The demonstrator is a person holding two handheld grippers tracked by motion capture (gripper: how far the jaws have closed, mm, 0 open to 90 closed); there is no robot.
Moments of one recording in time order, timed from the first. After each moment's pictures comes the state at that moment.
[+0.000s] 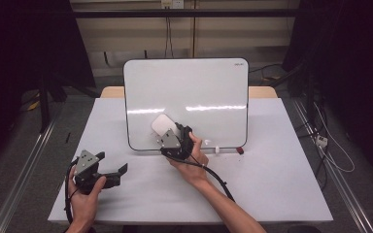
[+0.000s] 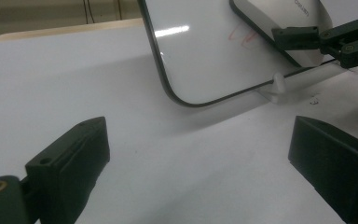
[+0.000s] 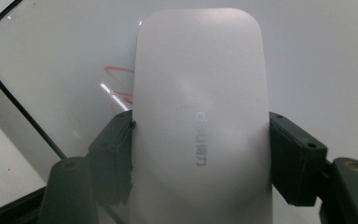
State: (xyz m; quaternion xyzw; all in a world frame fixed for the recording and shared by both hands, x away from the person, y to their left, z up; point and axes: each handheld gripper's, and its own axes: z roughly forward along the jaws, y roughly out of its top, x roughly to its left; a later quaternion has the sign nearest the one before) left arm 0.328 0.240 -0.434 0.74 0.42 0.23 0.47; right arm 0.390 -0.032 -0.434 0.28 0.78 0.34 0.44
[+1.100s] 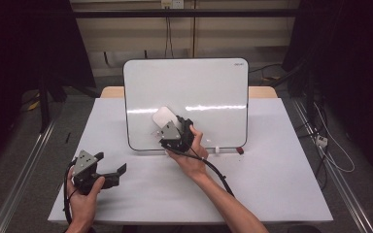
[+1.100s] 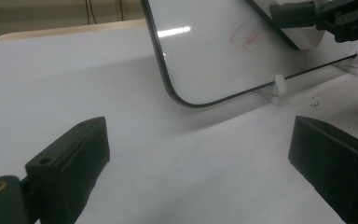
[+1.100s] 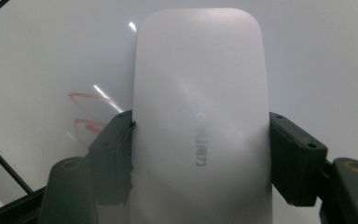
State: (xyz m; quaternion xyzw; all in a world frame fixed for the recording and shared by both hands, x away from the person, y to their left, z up) left arm 0.327 0.242 -0.433 0.74 0.42 0.23 0.47; right arm 0.402 -0.030 -0.419 0.30 0.77 0.33 0.45
